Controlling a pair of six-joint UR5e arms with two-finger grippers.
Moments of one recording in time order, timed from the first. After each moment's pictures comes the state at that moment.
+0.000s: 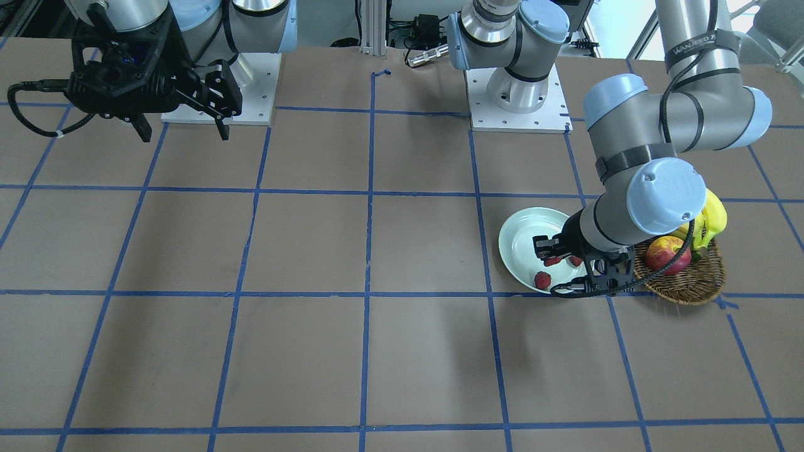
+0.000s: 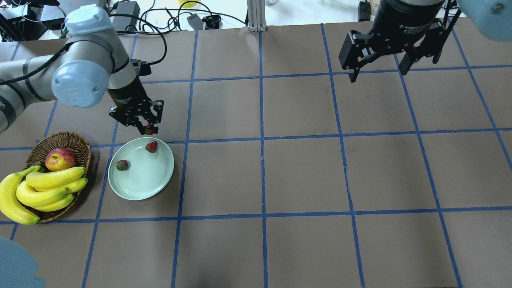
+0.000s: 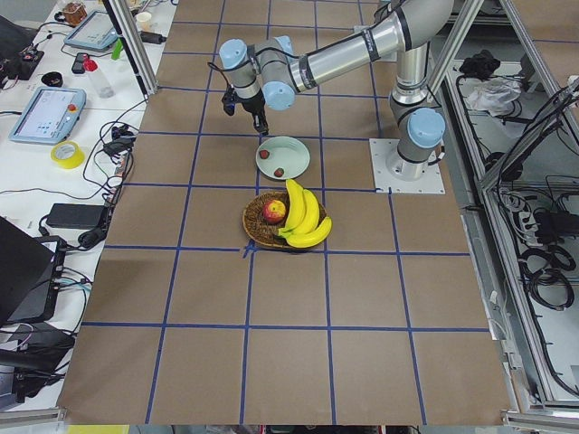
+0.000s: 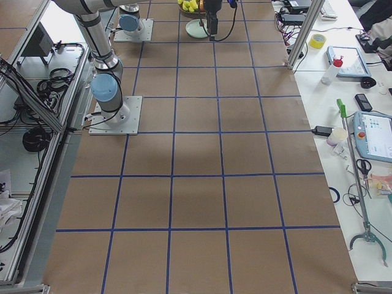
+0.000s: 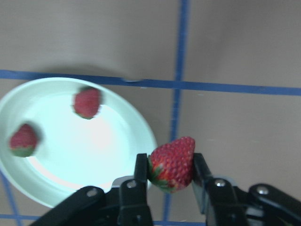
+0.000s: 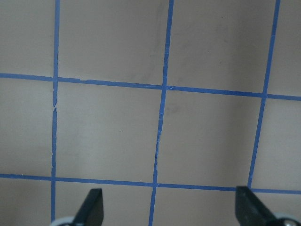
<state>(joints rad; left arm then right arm) -1.40 -1.87 -1.74 -1.38 1.61 0.07 1.63 -1.55 1.43 -1.45 -1.61 -0.03</state>
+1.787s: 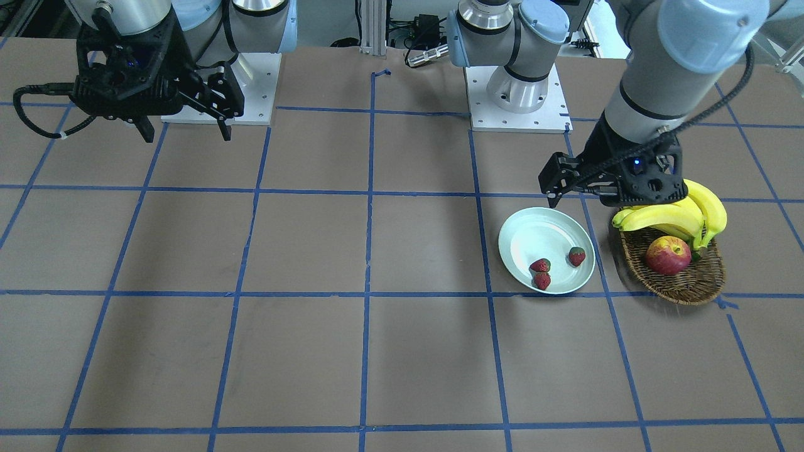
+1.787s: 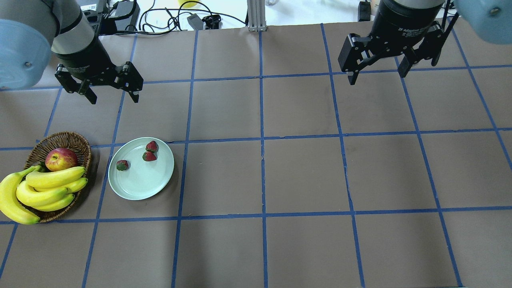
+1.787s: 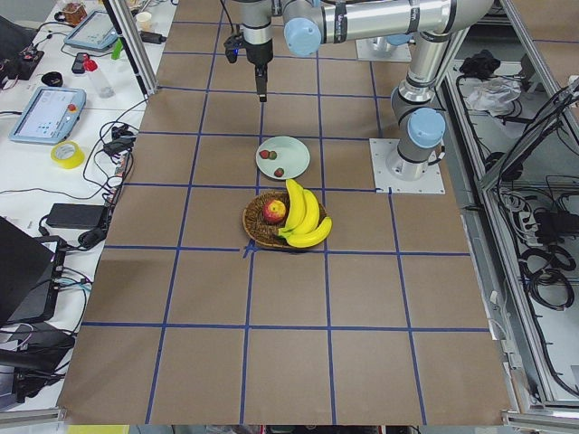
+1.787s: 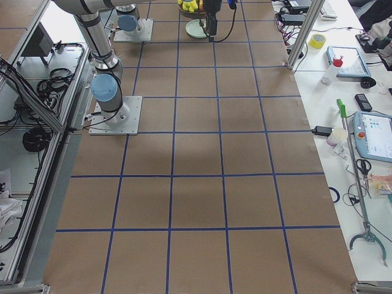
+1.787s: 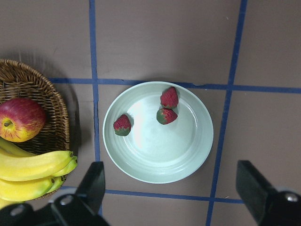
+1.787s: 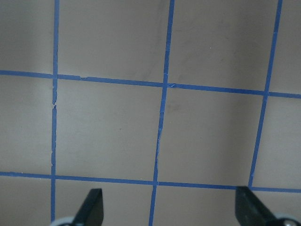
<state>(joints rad) -1.50 -1.63 -1.59 -1.51 1.65 0.02 1.63 -1.55 1.43 -1.45 -1.61 -0.03</state>
